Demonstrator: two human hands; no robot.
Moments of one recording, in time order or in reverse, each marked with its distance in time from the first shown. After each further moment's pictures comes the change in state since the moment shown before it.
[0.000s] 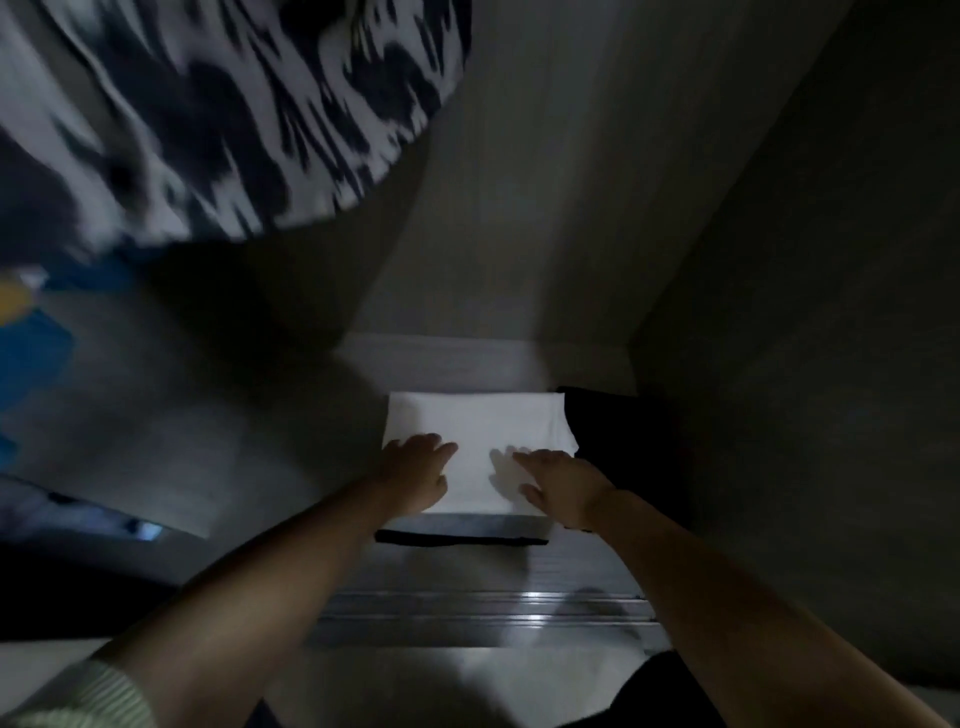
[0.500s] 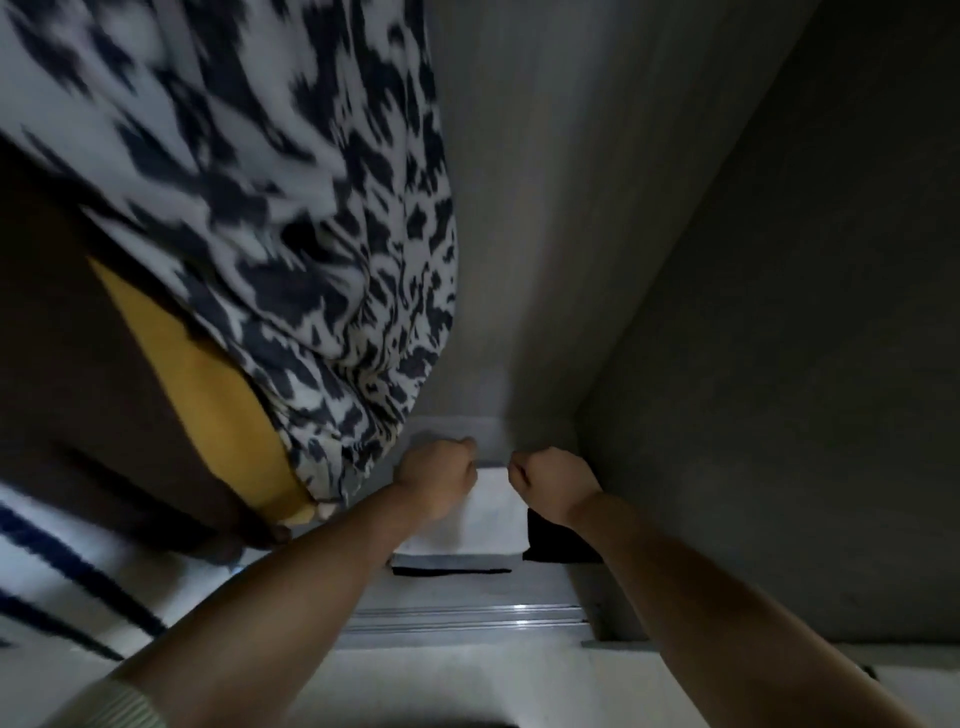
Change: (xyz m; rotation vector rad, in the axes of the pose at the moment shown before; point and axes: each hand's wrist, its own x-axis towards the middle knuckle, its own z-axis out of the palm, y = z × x) left_hand -0.164 0.094 -0.298 -0.088 0.243 0.011; right_hand -0.209 -0.088 -0.290 0.041 0.313 0.017
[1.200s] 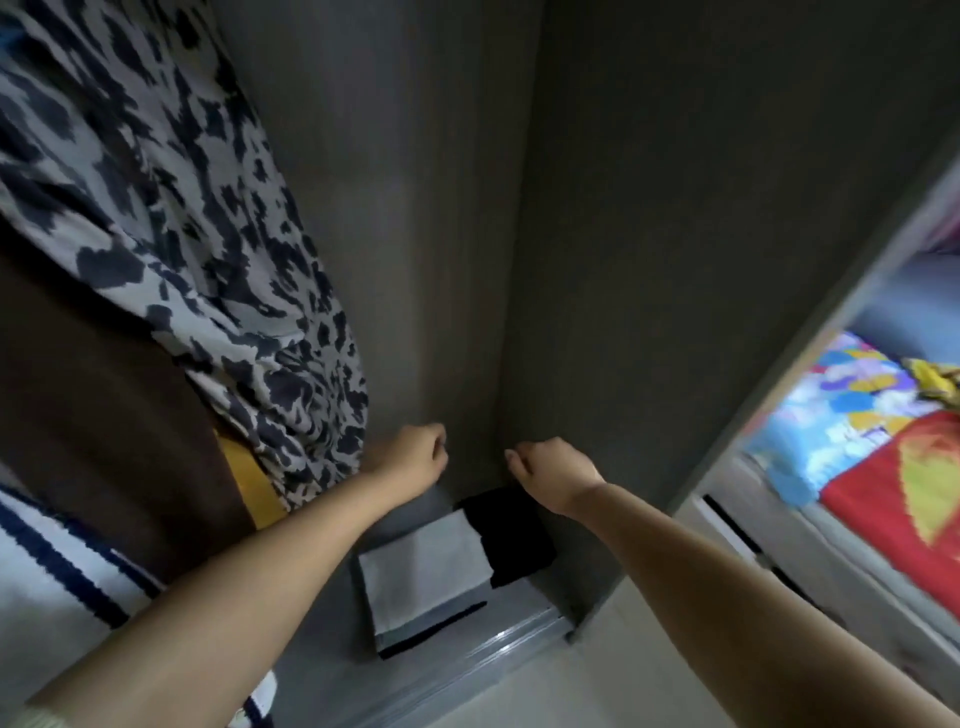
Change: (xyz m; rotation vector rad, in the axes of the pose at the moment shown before) left_hand -0.078 0.053 -0.156 -0.062 0.104 0.286; right_hand -0.150 -0.060 -0.113 0.213 0.273 0.425
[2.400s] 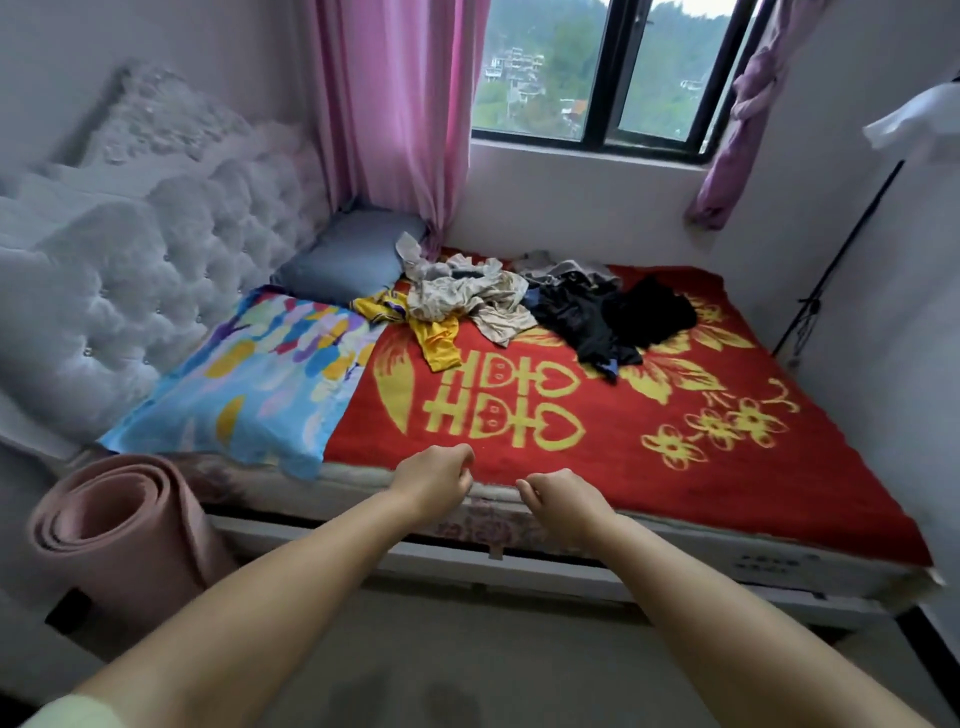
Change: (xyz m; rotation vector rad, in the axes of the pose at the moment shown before) left_hand -0.090 0.667 0.246 0.028 -0.397 1.042; right_hand -0.528 0.416 -0.089 0.124 0.276 1.018
